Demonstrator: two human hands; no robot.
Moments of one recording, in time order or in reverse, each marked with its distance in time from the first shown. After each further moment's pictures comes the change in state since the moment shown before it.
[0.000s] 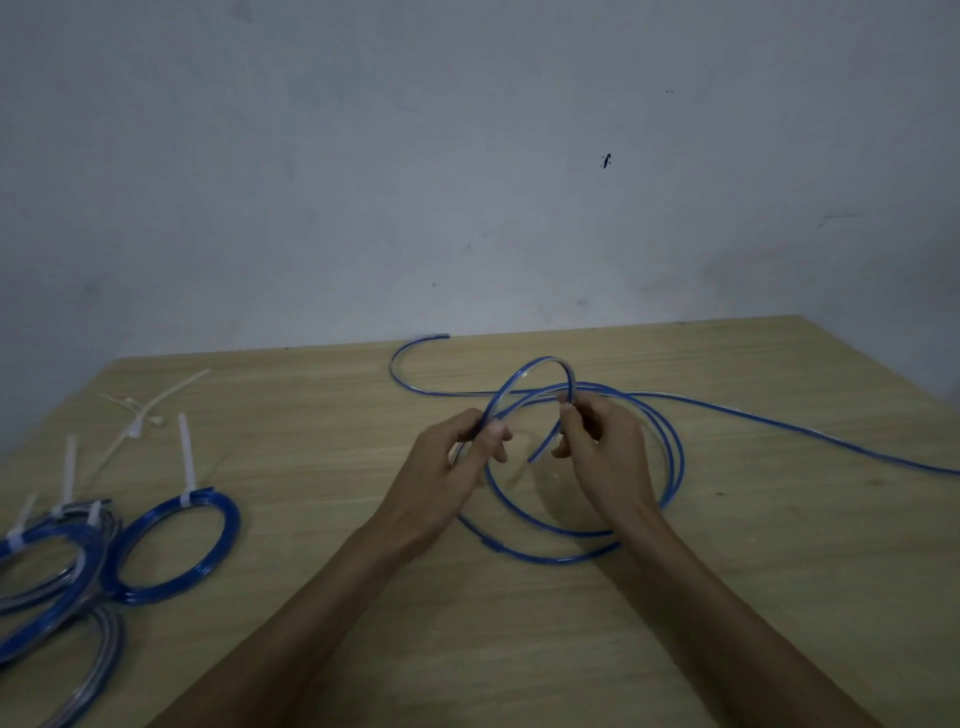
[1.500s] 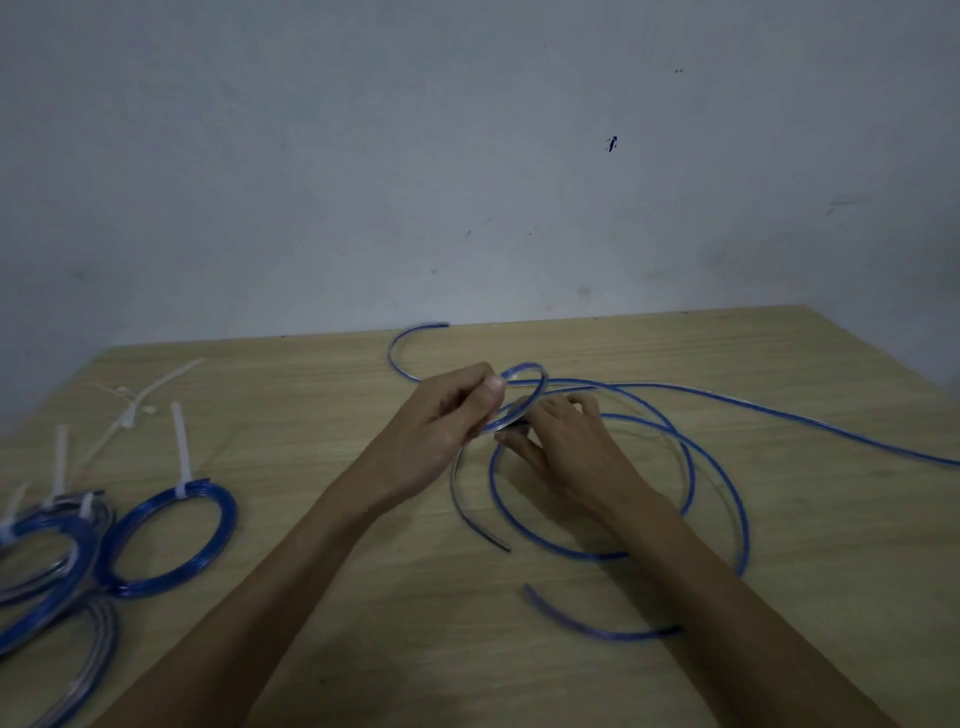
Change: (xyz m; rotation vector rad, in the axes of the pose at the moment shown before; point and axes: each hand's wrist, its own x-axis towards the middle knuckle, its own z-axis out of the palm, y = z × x) left_hand 0.015 0.038 -0.030 -0.089 -0.175 0.091; right_hand 0.008 0.000 0.015 -0.760 -0.371 -0.479
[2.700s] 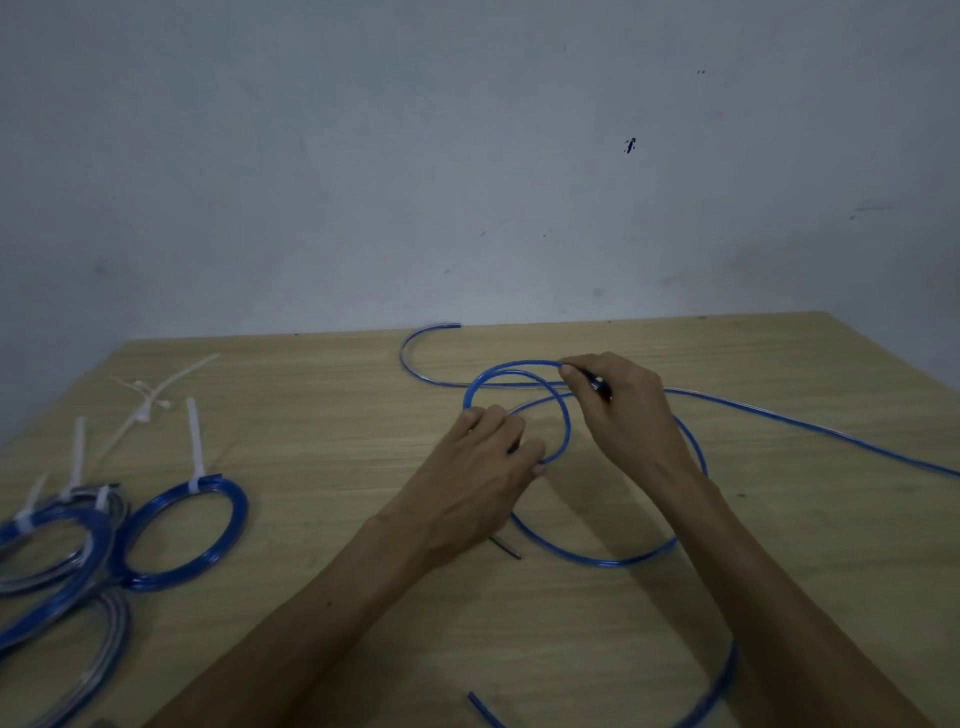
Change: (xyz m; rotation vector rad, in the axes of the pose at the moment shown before) left_hand -0.008 -0.052 0.035 1.211 0.027 0.444; right_hand 0.016 0.014 -0.037 0.303 0.310 0.184
